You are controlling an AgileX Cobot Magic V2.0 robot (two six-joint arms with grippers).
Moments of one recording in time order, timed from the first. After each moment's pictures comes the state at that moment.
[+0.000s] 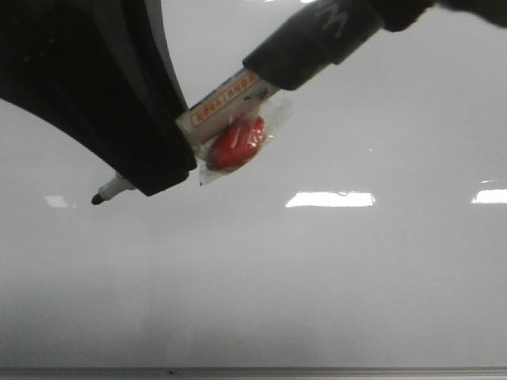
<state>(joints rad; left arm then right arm) -0.76 1.34 -1.10 -0.44 1.04 1.10 0.74 1.19 -1.19 0.40 1.16 -0.56</state>
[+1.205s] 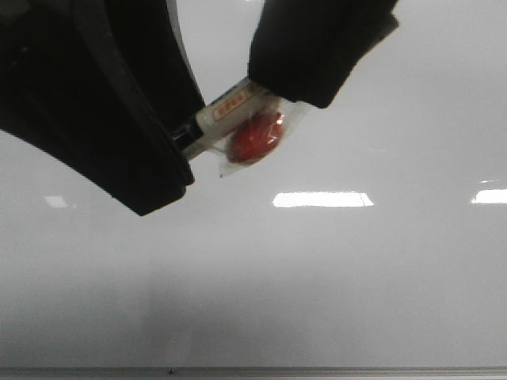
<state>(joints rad) -0.76 1.34 -1.10 -0.43 1.01 1.05 0.73 1.36 -1.28 0.37 1.16 -0.56</state>
